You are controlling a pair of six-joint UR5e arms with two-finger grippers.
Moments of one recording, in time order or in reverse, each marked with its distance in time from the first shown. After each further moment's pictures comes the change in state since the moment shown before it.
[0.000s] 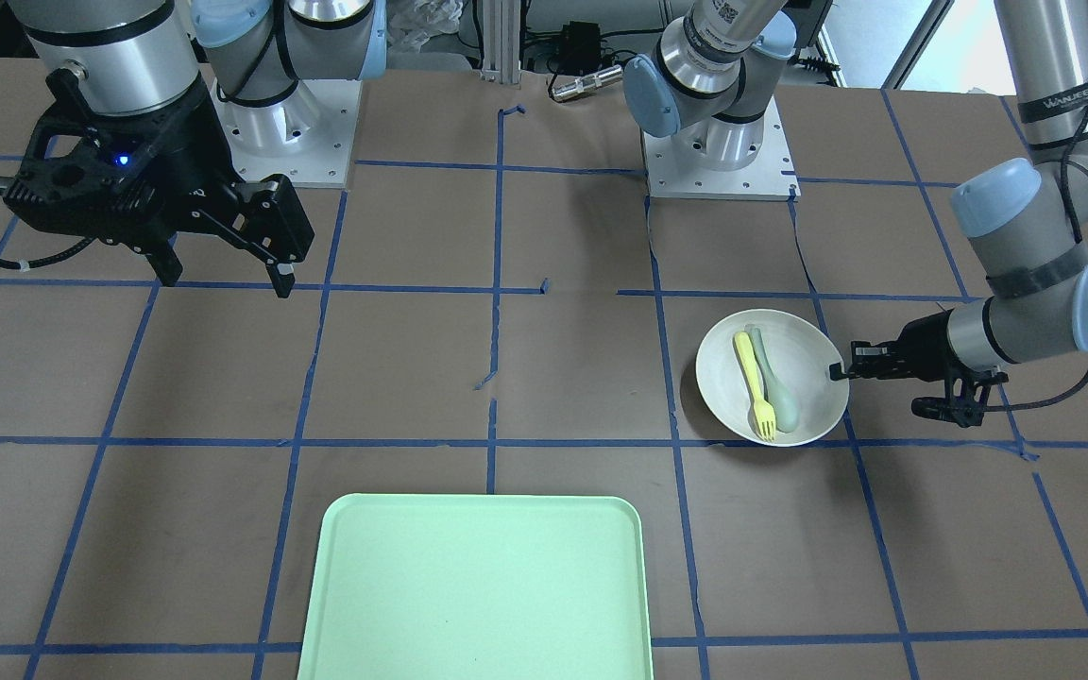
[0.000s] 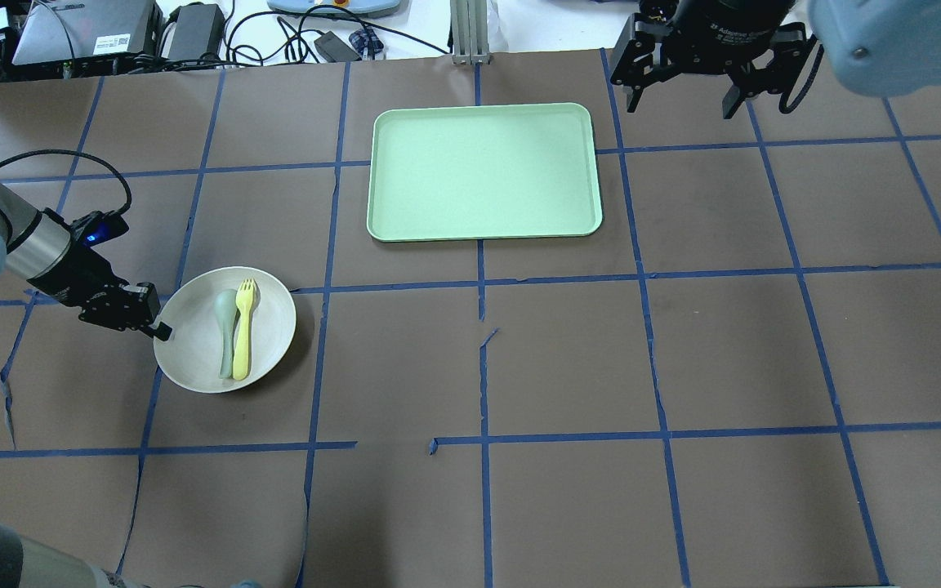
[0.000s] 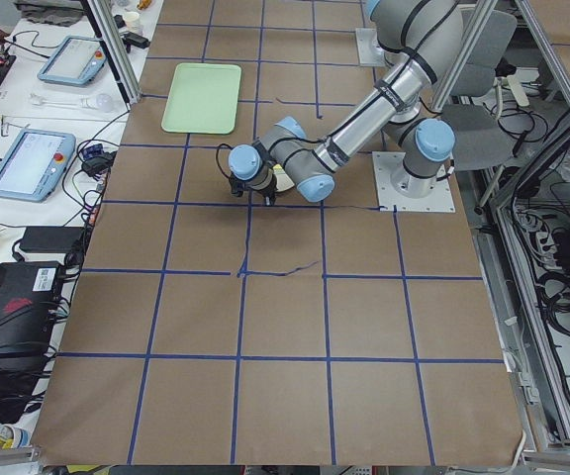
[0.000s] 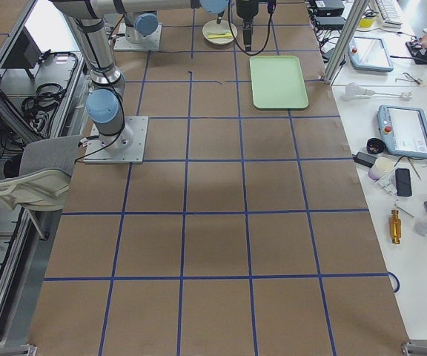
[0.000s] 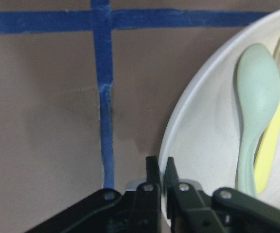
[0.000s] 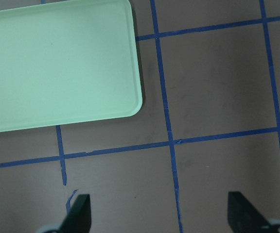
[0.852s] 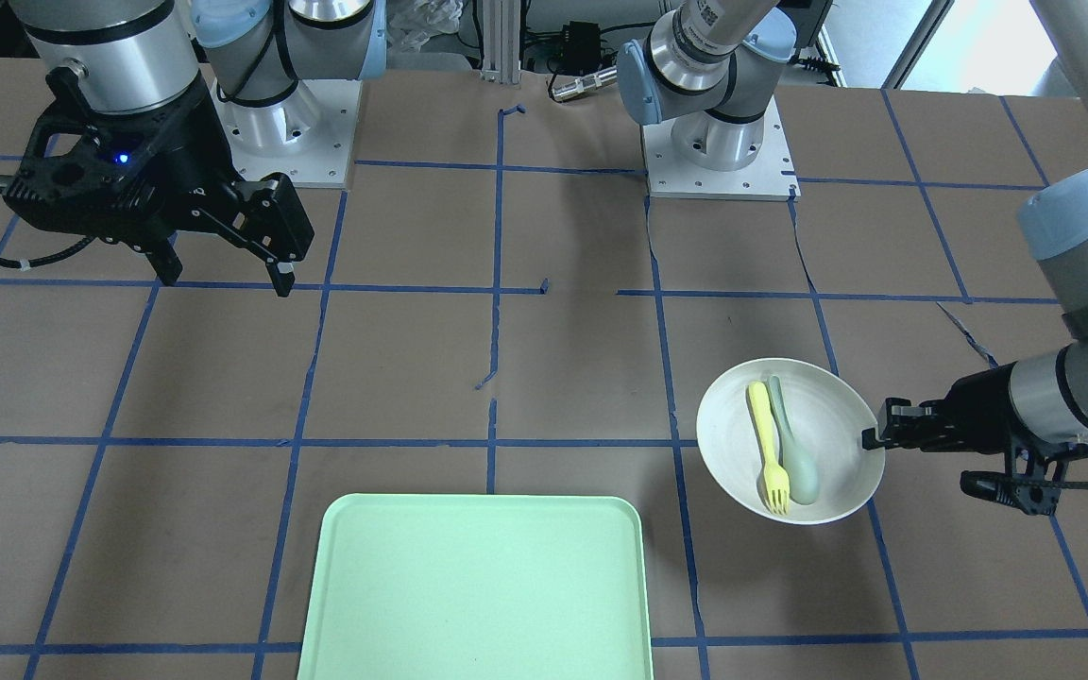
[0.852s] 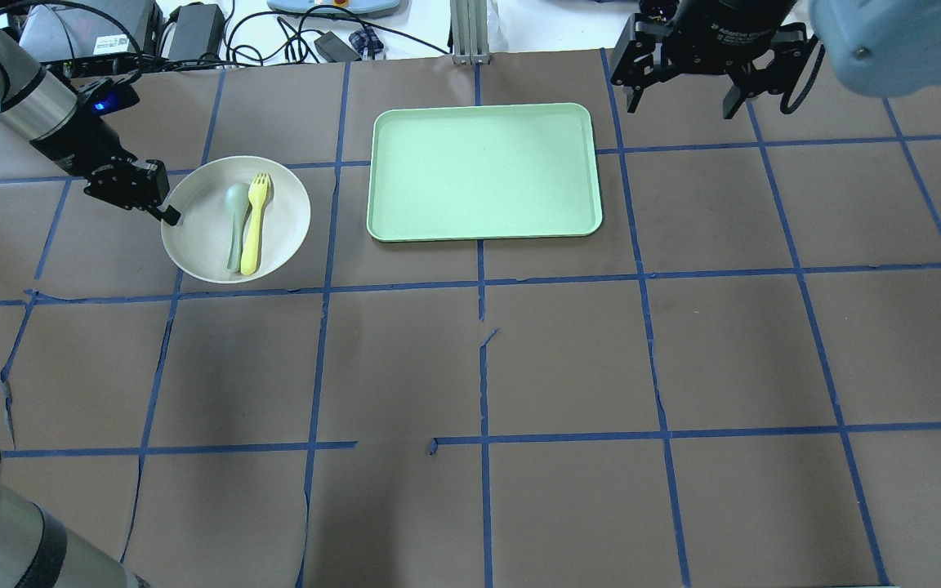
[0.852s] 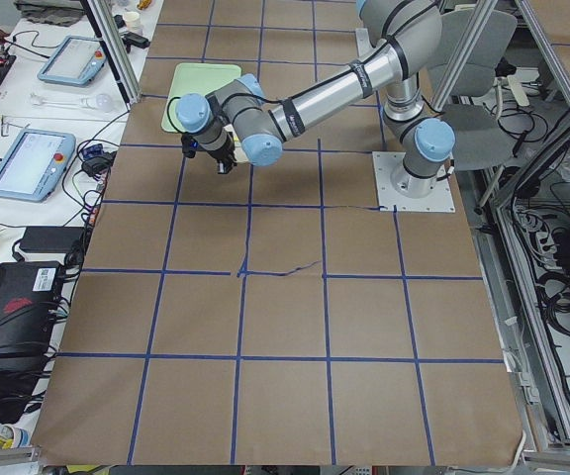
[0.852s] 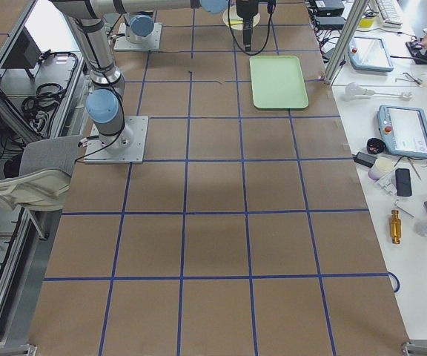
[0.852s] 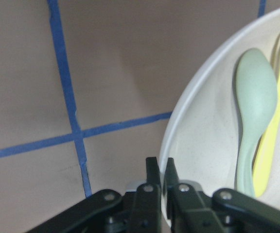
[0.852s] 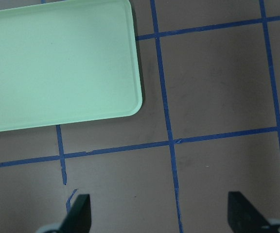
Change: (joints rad) left arm -0.199 -0.105 0.426 -0.179 -0.040 -0.055; right arm 0.000 -0.001 0.000 0.002 0.000 0.000
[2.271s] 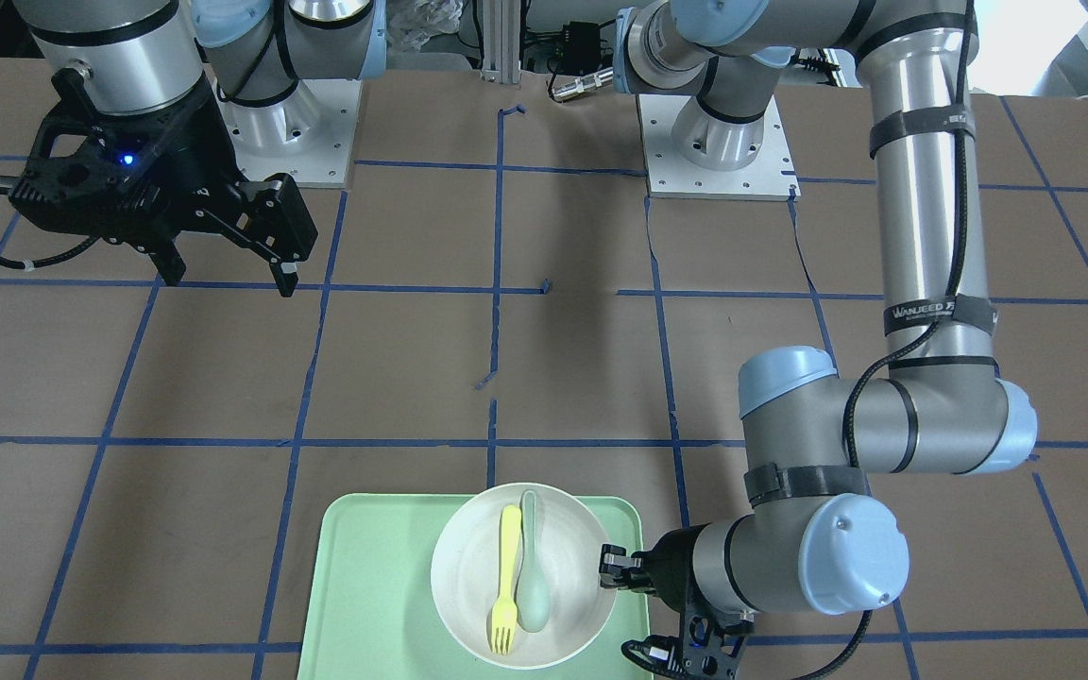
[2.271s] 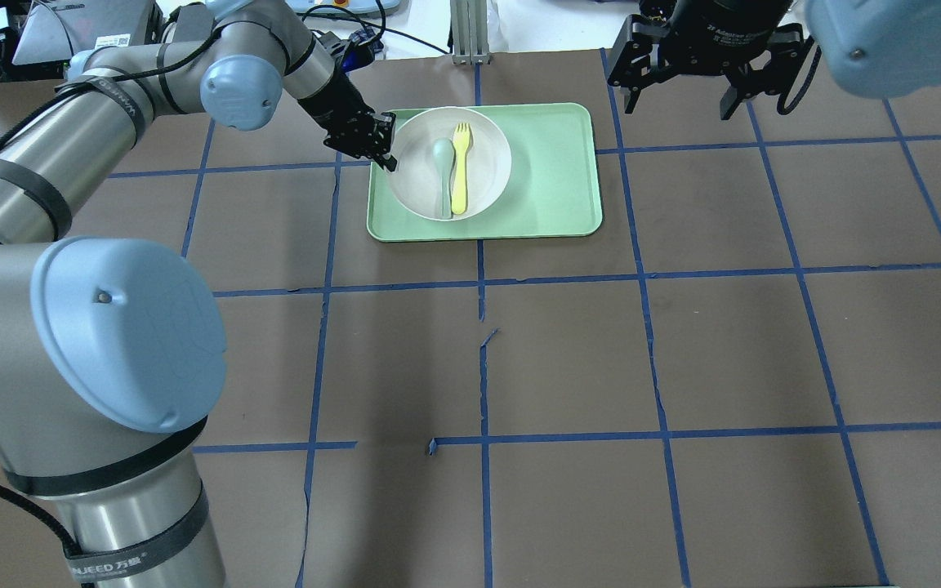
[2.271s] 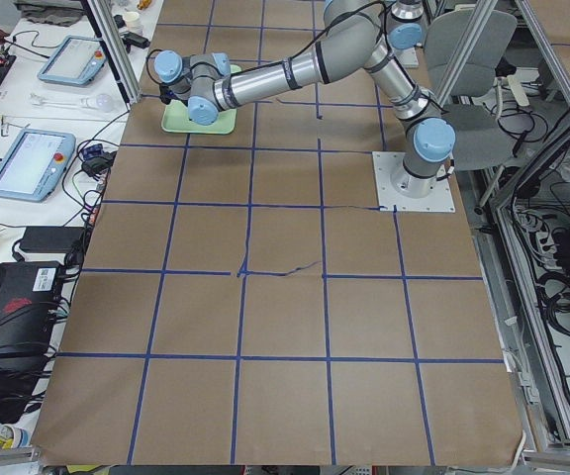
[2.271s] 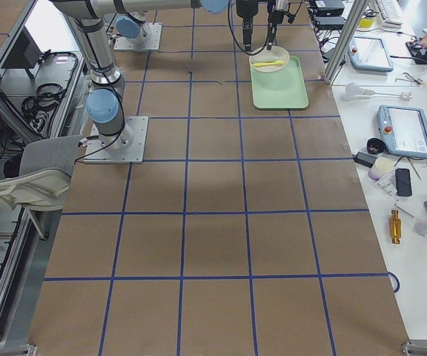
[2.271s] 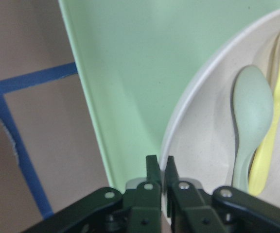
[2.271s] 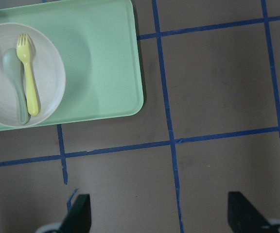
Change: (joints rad) left arm -0.369 -0.343 0.263 0.229 -0.203 -0.360; right arm 0.004 0.002 0.000 -0.001 0.000 0.001
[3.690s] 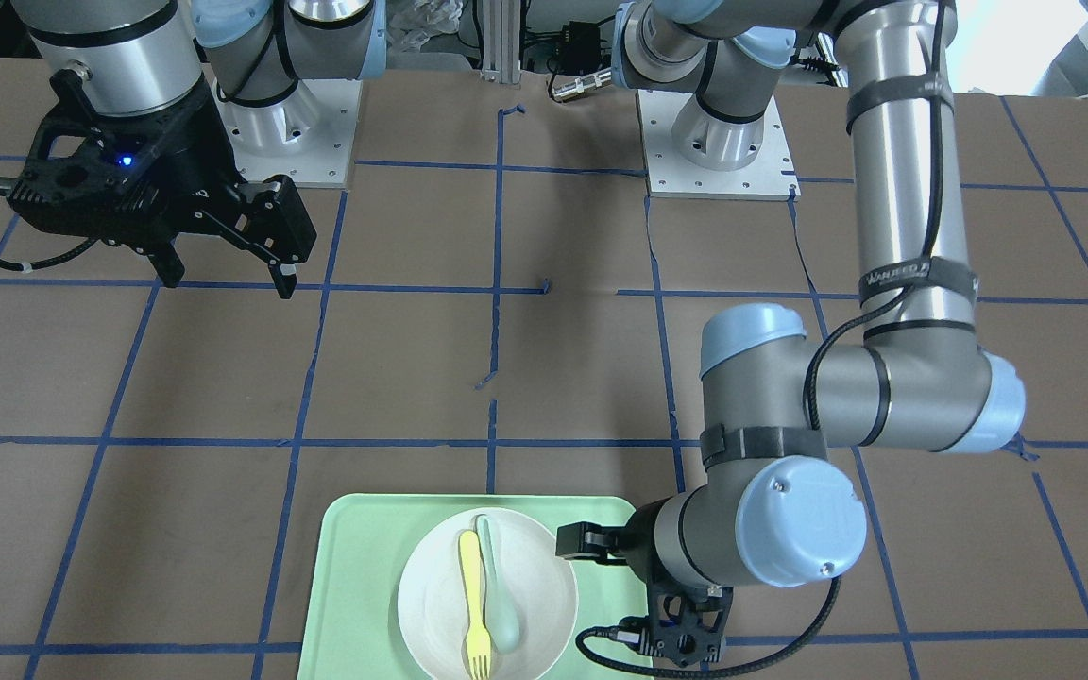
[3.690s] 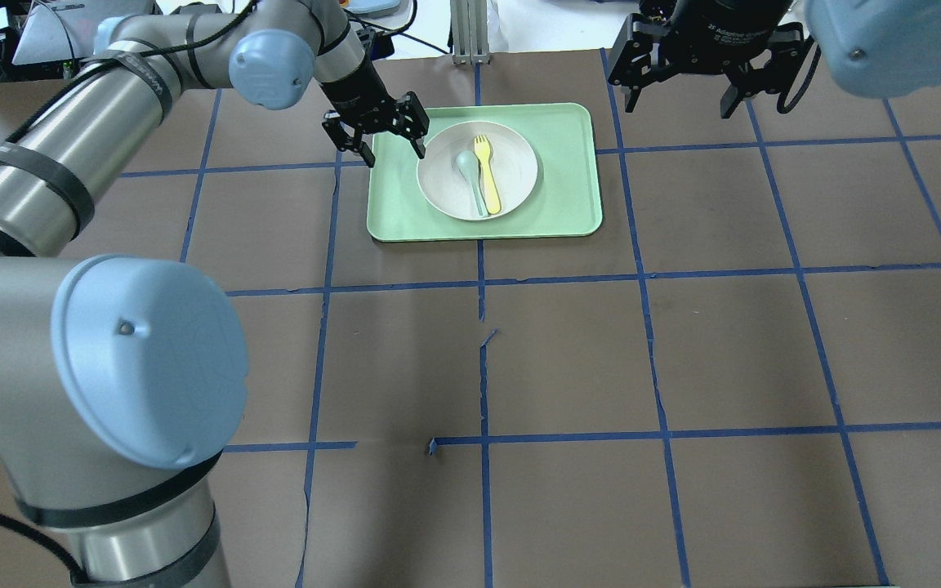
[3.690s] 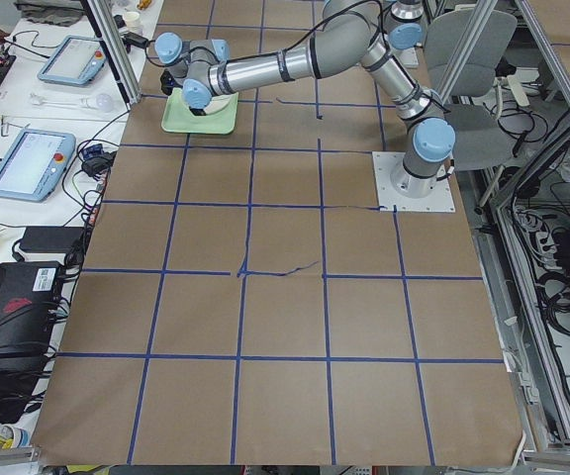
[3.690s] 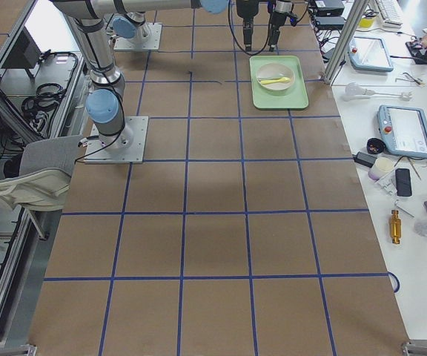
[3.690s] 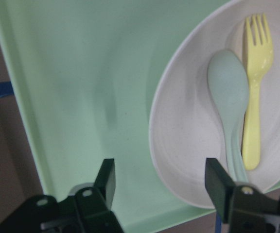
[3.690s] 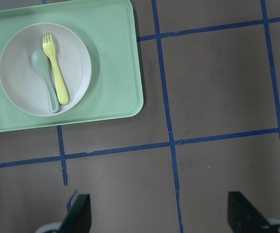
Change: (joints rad) left arm -0.058 0.088 0.041 -0.134 0.186 -0.144; right arm -0.001 0.002 0.000 -0.008 0.000 -0.001
